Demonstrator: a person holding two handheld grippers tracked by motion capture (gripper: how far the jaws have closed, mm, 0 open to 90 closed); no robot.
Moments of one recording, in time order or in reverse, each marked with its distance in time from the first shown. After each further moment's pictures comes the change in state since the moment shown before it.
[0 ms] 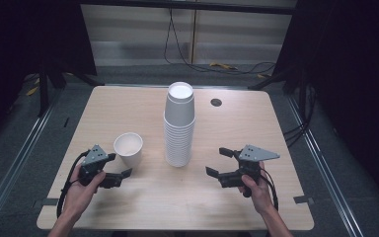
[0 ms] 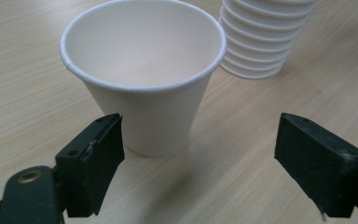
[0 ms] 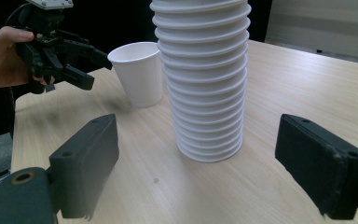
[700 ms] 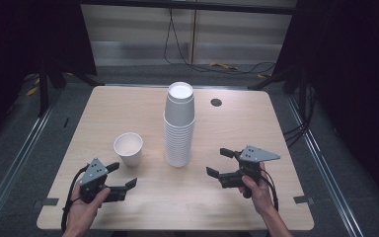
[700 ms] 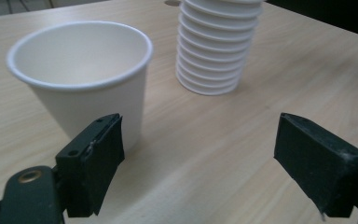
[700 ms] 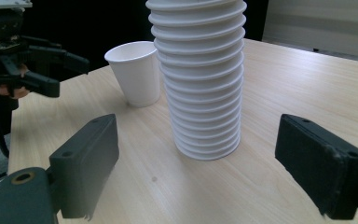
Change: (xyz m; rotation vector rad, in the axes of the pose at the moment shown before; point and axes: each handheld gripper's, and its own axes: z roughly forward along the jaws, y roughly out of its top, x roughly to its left) left arm -0.045 -0.014 -0.016 -0.126 -0.031 -0.025; right arm 0.000 -0.003 -0.001 -0.003 -0.011 0.010
